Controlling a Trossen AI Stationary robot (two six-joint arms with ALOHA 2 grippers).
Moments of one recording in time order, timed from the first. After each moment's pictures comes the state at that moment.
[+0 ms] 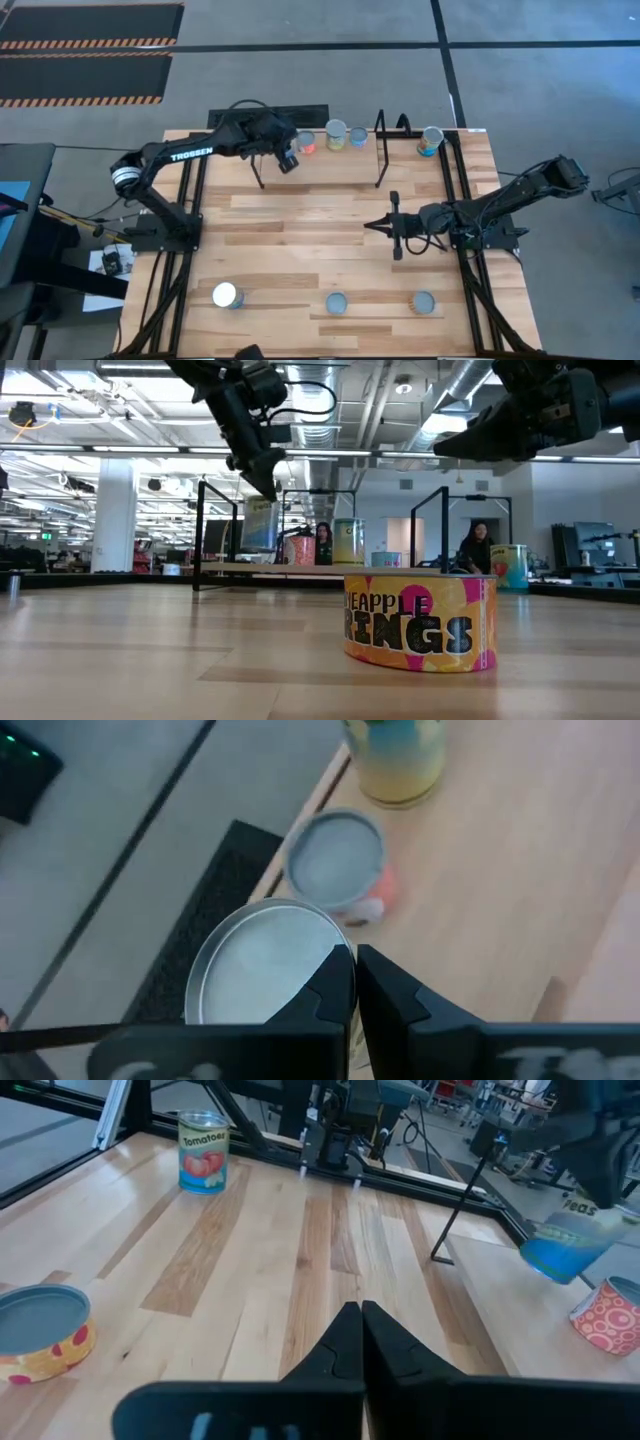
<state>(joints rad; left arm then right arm) 0.51 1.56 1.25 -0.56 -0.27 0.15 0.24 1.05 0.33 0.49 0.29 -0.17</state>
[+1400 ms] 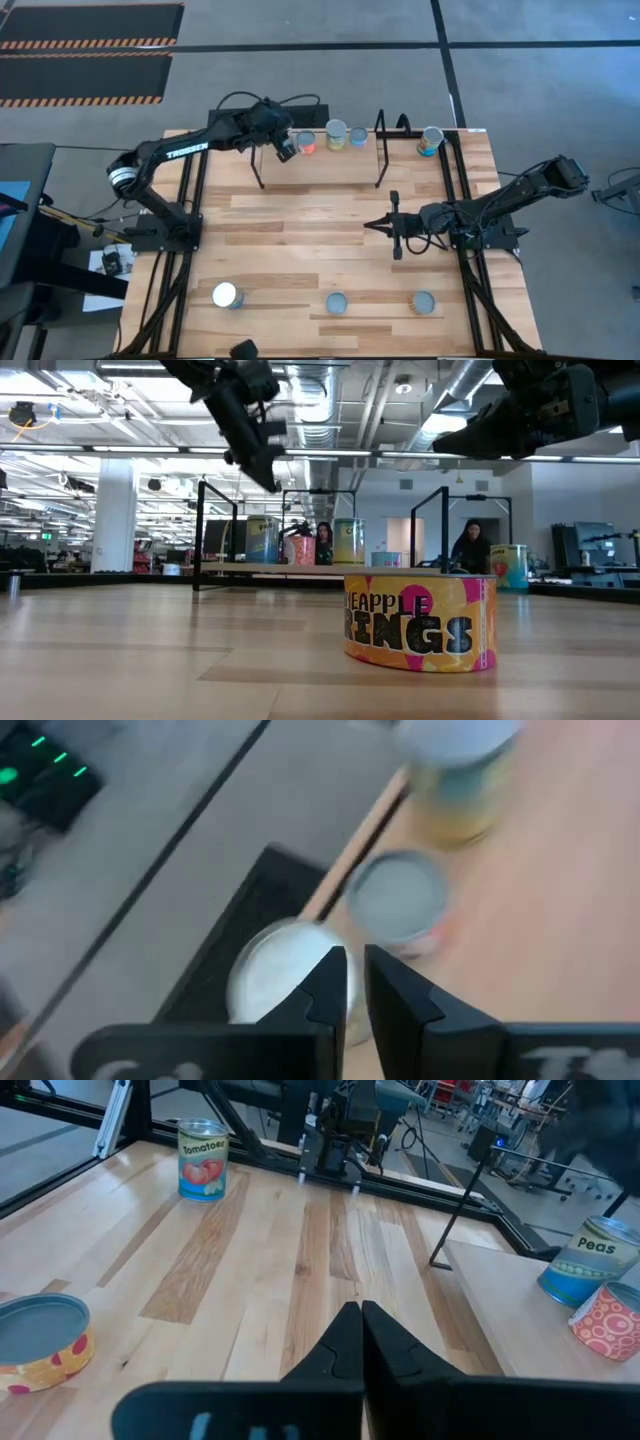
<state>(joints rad) 0.56 1.54 1.25 -0.49 -0.27 0.17 0.24 1.05 0.33 0.51 0.29 -0.17</state>
